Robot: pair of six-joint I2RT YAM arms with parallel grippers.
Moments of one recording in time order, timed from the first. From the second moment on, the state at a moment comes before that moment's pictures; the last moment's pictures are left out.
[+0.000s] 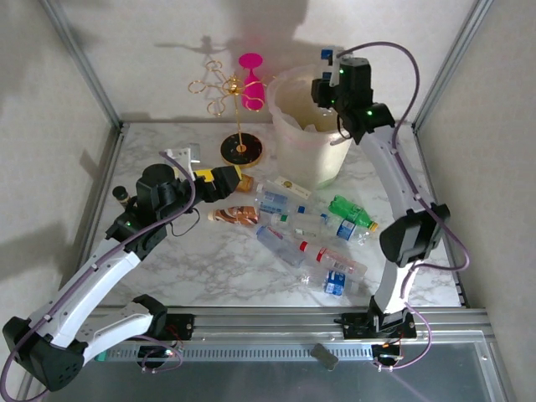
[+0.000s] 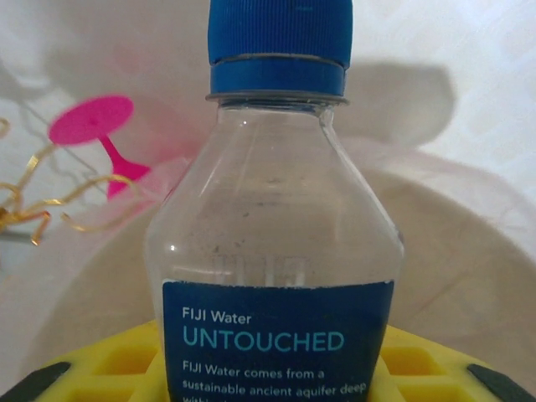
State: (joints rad) left arm -0.48 0.97 0.96 -0.21 0.17 -0.66; right arm 0.34 1.91 2.09 -0.57 0.07 0.13
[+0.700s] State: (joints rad) left arm -0.49 0.99 0.94 -0.17 0.17 -0.66; right arm 0.31 2.18 2.22 -0.71 -0.01 0.09
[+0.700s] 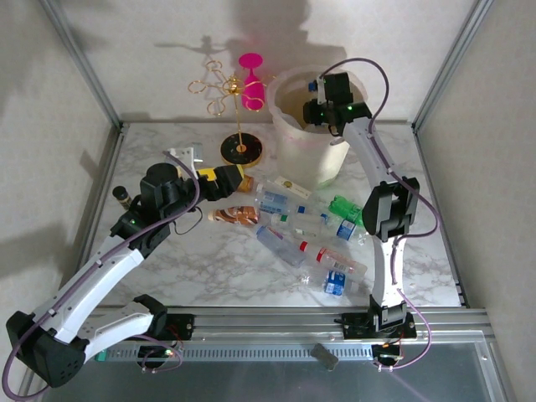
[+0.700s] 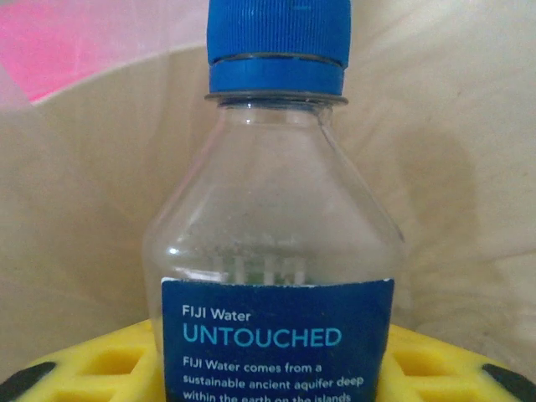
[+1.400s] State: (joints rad) left arm -0.49 1.00 0.94 -0.19 0.14 -0.69; right arm 0.31 2.03 2.22 -0.73 -0.03 0.10
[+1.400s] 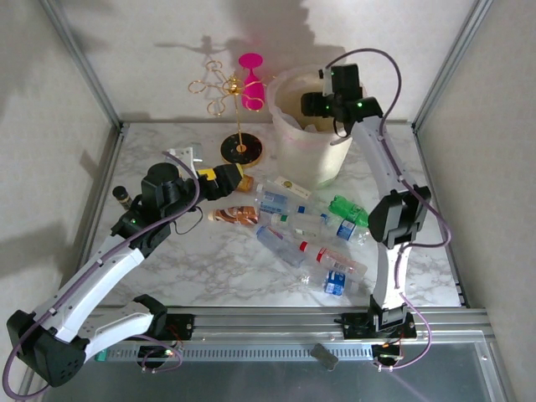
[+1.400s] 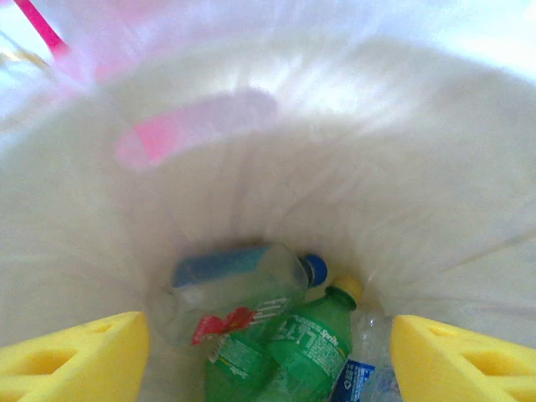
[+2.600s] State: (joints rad) left arm -0.49 1.03 0.80 -0.49 -0.14 -1.11; right arm 1.09 1.35 1.21 -1.08 0.22 0.37
